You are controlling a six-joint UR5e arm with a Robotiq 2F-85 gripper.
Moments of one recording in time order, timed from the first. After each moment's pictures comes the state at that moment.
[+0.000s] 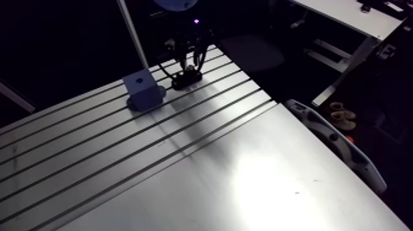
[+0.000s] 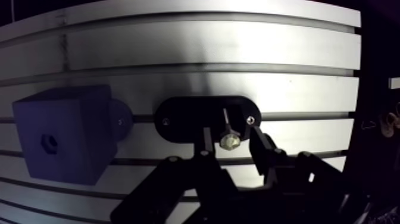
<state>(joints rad) -0.58 -1.05 1.67 -2.27 -1.51 -2.14</state>
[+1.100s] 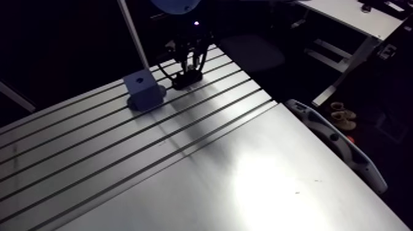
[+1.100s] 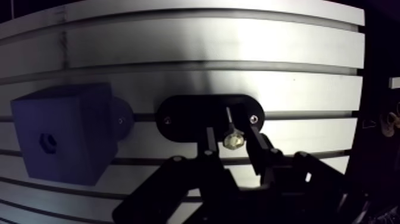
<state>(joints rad) -0.58 -1.04 1.68 -2.28 -1.51 -2.14</state>
